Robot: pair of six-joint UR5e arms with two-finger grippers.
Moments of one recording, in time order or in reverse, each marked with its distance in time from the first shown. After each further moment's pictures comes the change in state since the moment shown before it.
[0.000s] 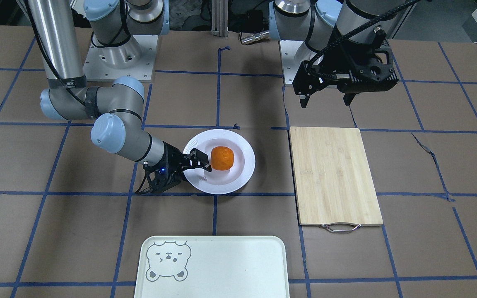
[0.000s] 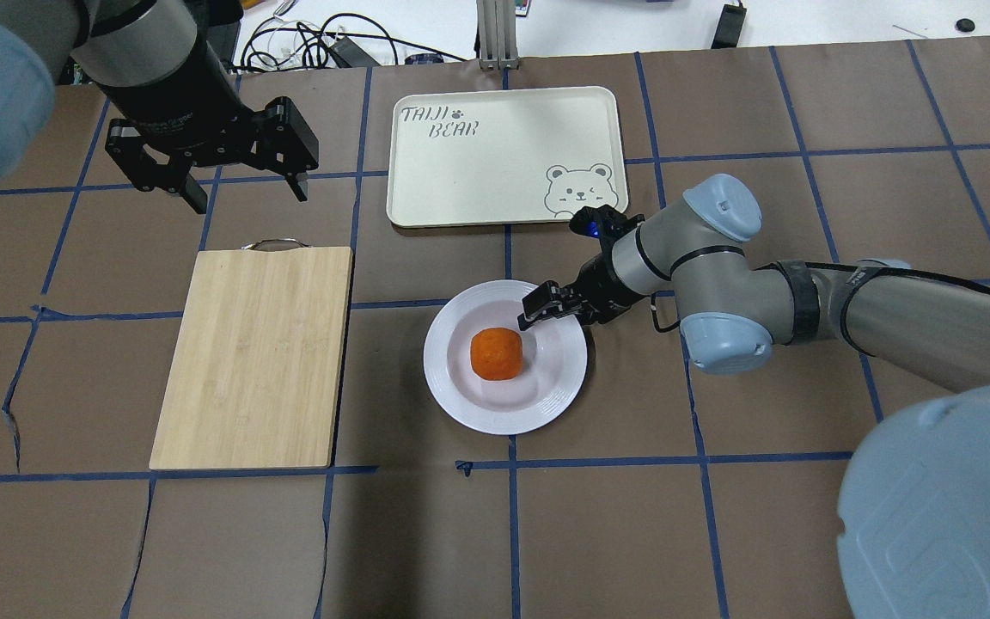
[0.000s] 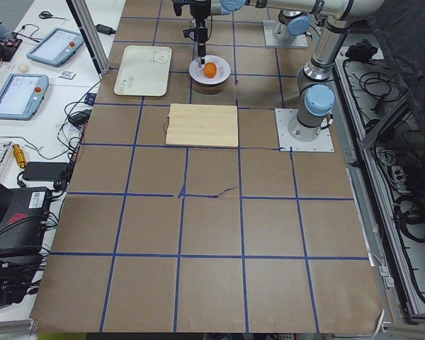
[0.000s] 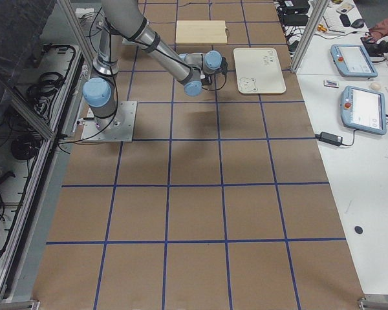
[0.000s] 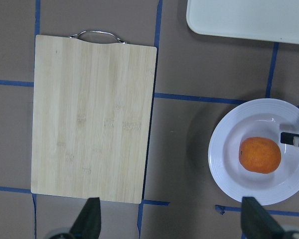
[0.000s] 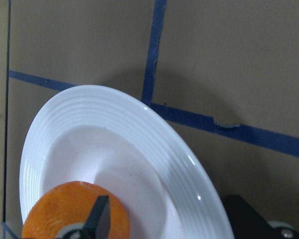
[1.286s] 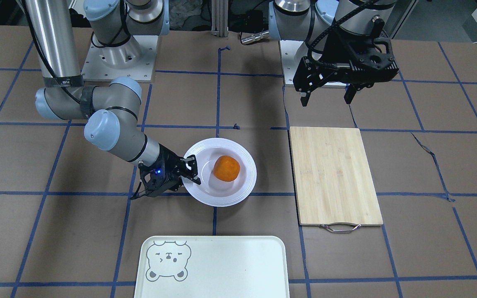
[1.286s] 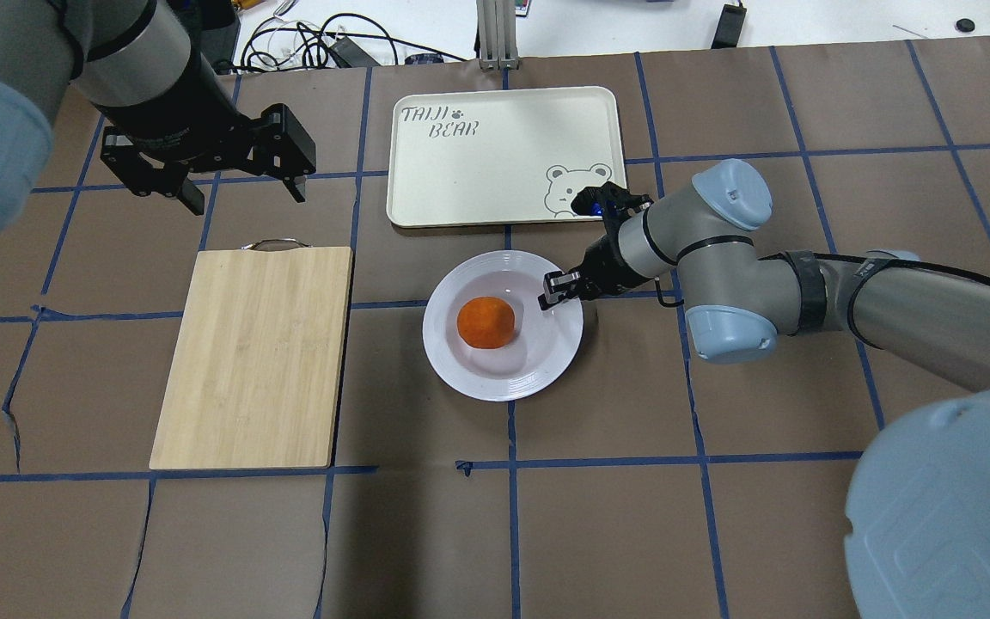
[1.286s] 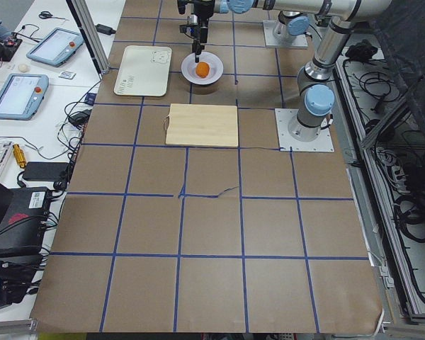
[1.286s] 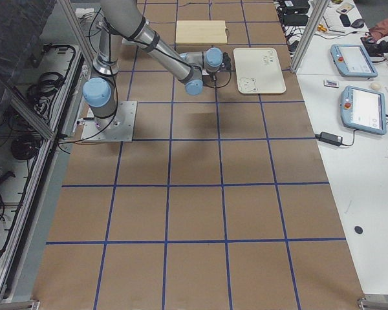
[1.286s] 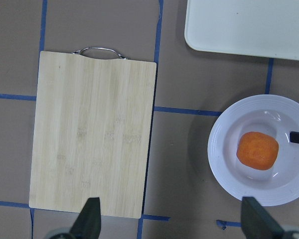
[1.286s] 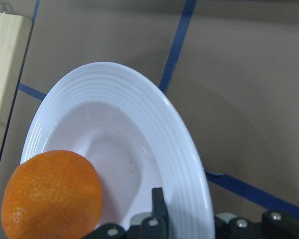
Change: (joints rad) left arm -0.001 0.046 -0.061 0.085 0.009 -0.001; right arm -0.014 -0.011 -0.021 -0.089 -0.016 -0.096
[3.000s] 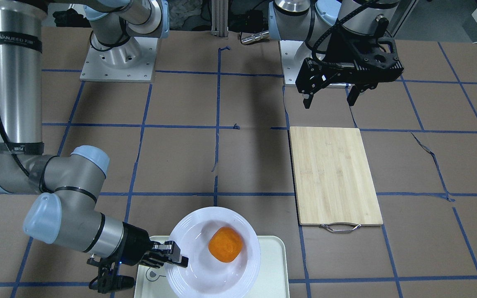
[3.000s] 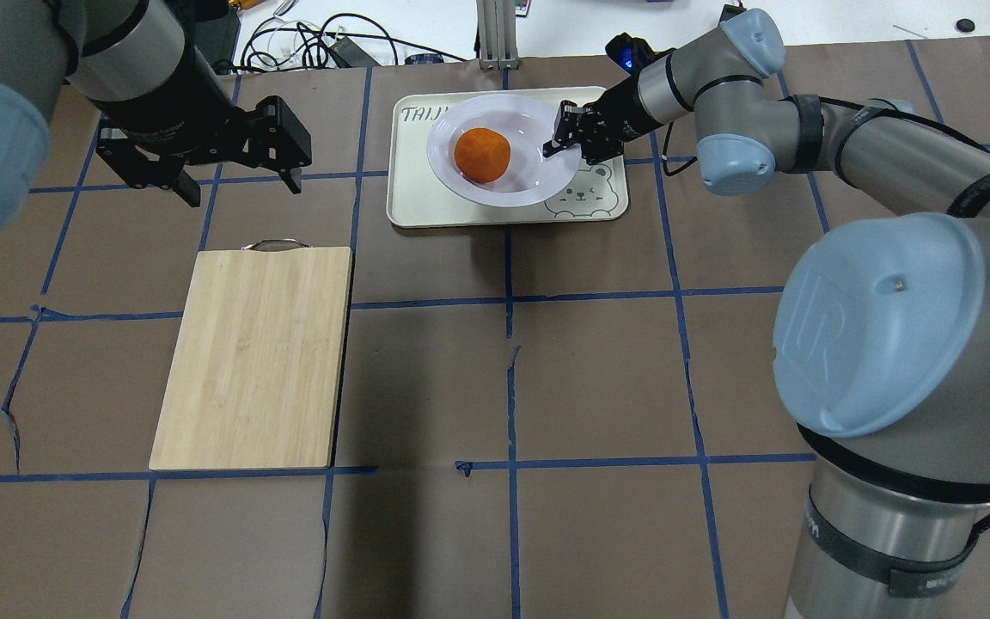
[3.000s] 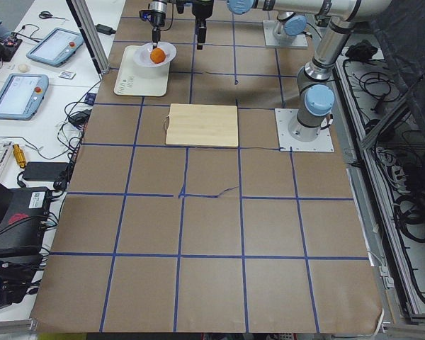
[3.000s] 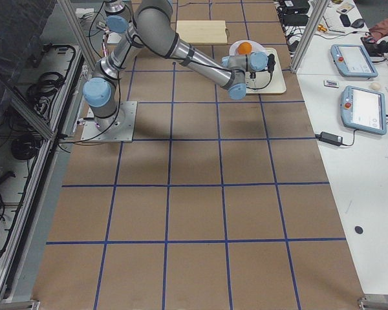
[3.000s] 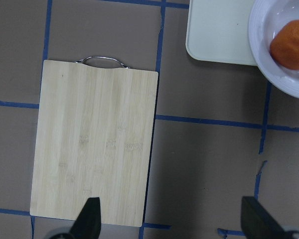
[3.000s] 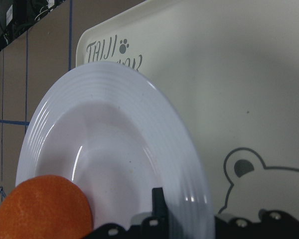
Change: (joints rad) left arm 0.006 -0.002 0.000 0.026 0.002 0.003; right arm -0.079 0.334 -0.629 0.216 0.169 0.295
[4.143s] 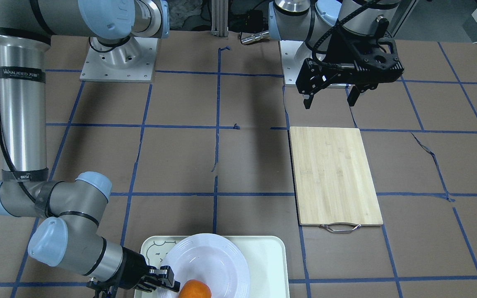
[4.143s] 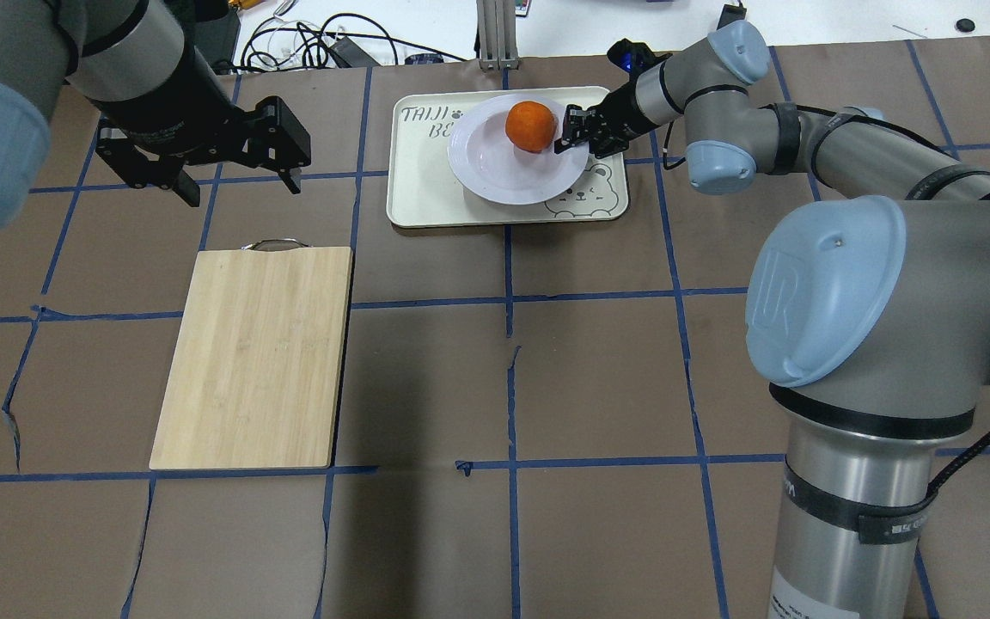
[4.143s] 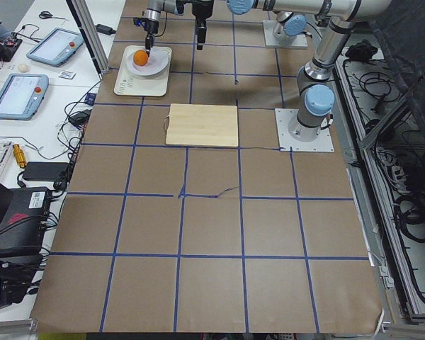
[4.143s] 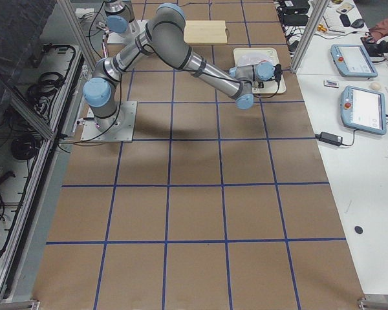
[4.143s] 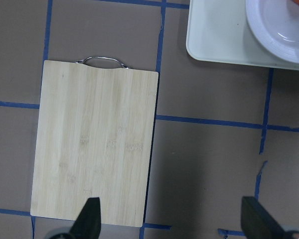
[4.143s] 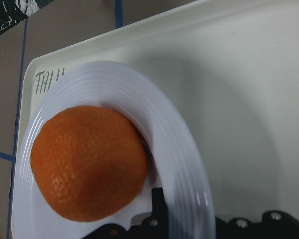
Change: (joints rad) left arm 0.000 0.000 -0.001 0.000 0.001 0.003; right arm -0.003 0.107 -0.080 -0.092 -0.090 -0.019
